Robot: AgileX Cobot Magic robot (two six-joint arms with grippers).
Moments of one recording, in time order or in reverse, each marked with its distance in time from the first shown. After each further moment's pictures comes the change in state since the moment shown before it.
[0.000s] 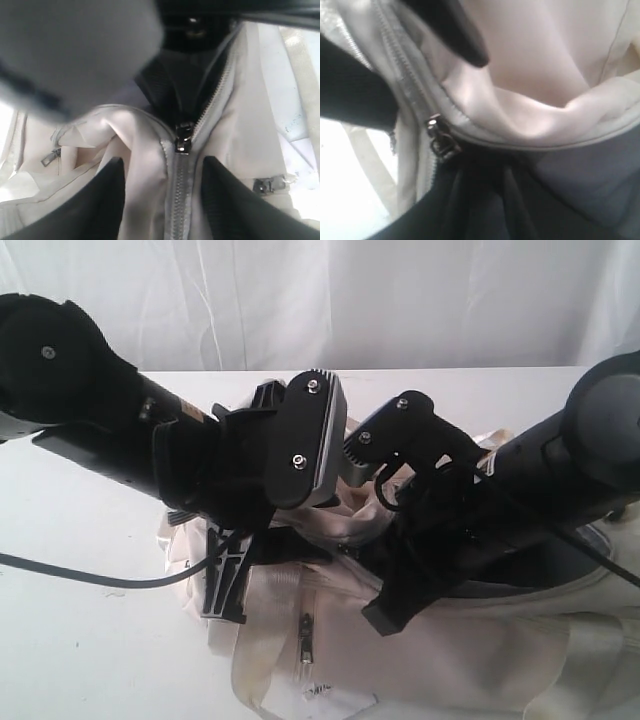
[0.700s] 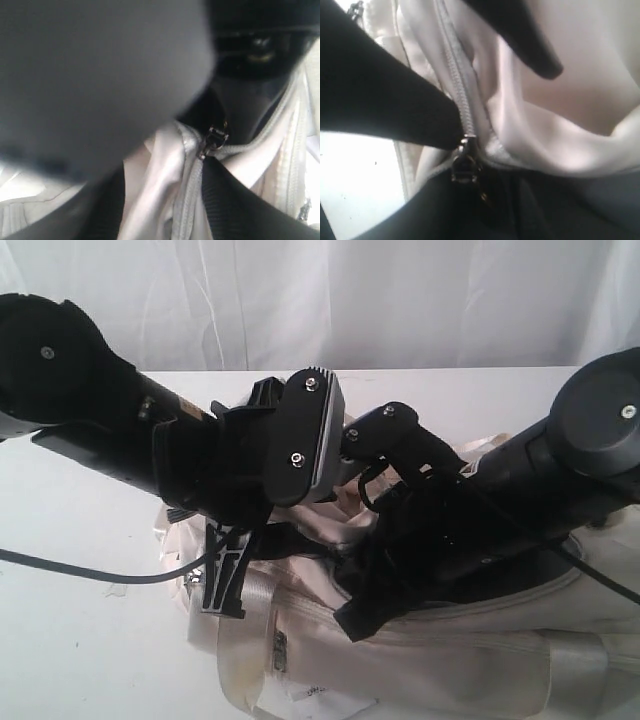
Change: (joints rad) left arm 0.000 0.000 0.000 0.011 -0.012 0.000; right arm 0.000 0.040 0.002 0.250 0.024 -0.130
